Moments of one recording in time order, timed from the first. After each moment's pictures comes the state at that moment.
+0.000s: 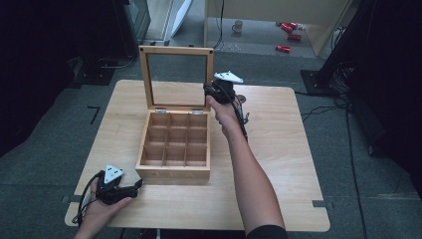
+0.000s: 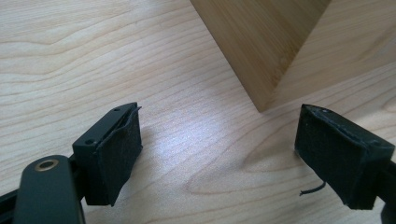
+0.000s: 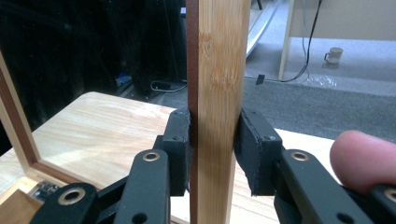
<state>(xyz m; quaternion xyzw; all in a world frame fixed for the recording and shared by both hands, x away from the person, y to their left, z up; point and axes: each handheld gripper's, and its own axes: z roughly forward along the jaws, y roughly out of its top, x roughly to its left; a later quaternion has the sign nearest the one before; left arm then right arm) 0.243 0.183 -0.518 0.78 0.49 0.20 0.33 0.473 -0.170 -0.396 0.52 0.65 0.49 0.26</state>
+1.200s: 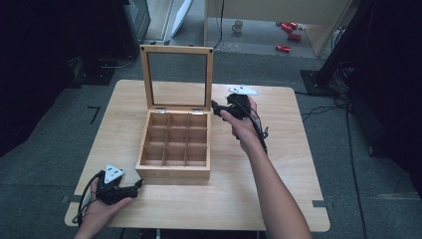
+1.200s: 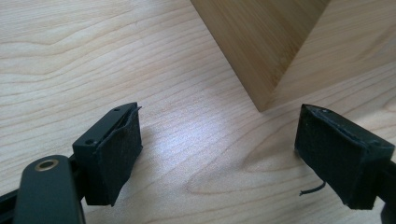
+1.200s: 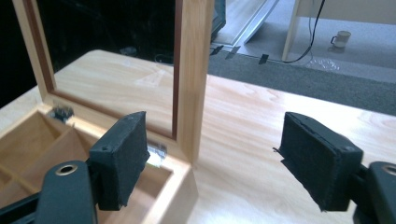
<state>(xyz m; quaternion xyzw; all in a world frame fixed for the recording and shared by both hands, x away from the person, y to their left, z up) 0.243 0.183 -0.518 0.78 0.49 0.20 0.33 0.420 -0.214 -0.401 0.50 0.69 0.46 0.24</state>
